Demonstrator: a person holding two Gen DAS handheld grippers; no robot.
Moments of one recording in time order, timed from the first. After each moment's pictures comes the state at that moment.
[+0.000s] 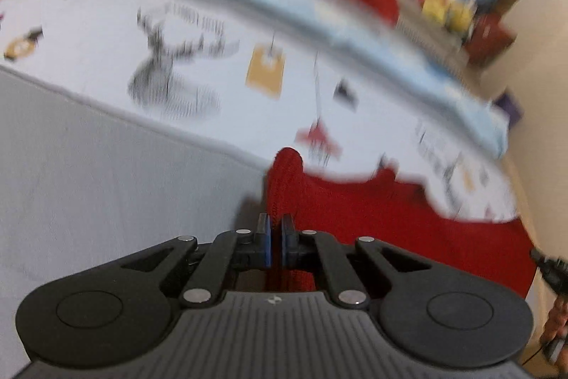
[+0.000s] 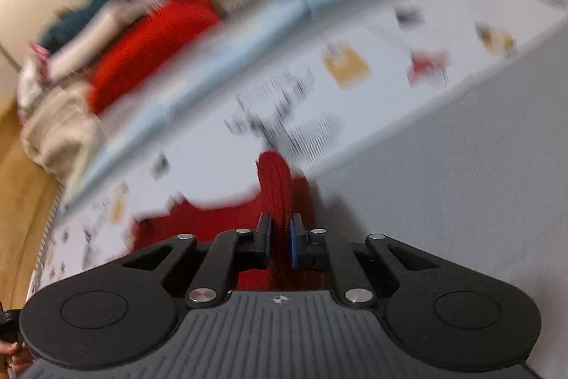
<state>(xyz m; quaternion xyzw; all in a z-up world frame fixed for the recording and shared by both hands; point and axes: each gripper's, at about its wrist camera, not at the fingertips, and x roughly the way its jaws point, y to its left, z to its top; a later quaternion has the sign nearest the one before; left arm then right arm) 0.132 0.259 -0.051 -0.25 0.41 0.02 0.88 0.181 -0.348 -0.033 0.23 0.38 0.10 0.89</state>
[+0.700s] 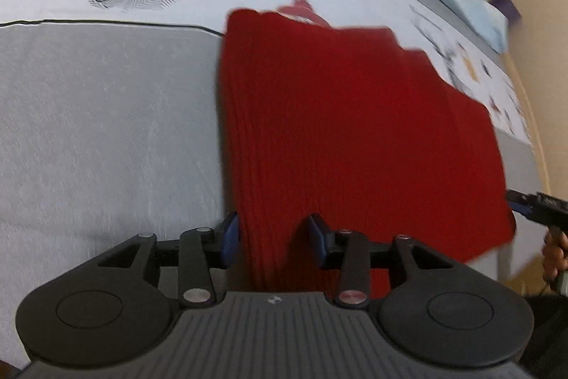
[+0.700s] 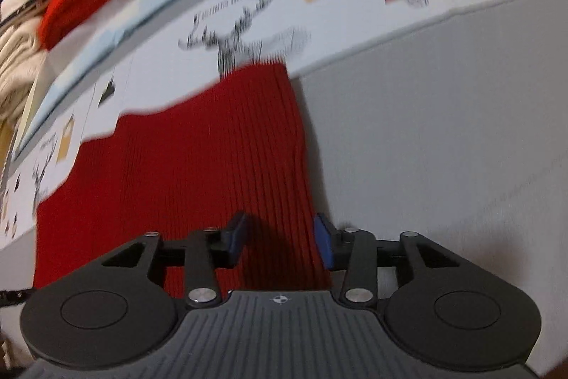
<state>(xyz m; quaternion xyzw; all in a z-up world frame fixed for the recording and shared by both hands) 0.125 0.224 -0.099 -0.18 0.57 -0.07 0.80 0.188 -0.331 -0.084 0.18 0.53 0.05 0.83</state>
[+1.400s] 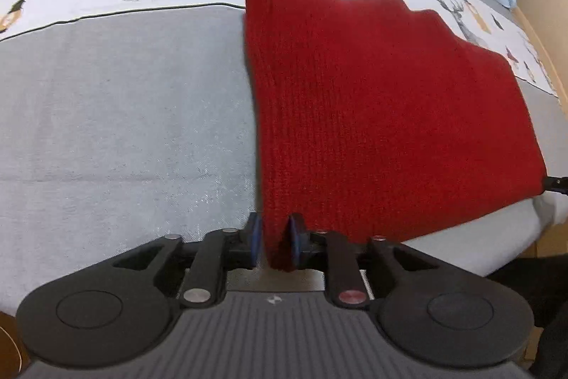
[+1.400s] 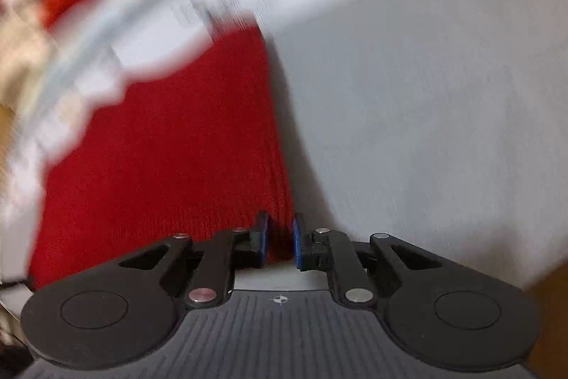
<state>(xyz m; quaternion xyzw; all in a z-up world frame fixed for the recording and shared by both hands) 0.073 0.205 -0.094 -0.09 0.57 -0.03 0.81 0.102 -0.331 -0.074 0.16 0.57 0.03 0.81</state>
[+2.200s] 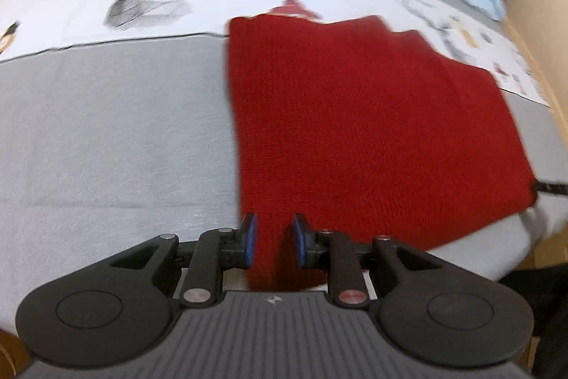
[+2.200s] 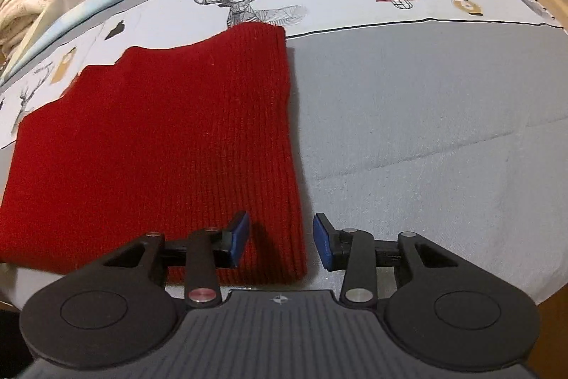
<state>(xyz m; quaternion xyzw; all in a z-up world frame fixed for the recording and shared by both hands) 0.088 0.205 -0.098 -0.09 0.55 -0.03 0.83 0.108 -0.297 -0.074 0.05 0.52 0.05 0.85</state>
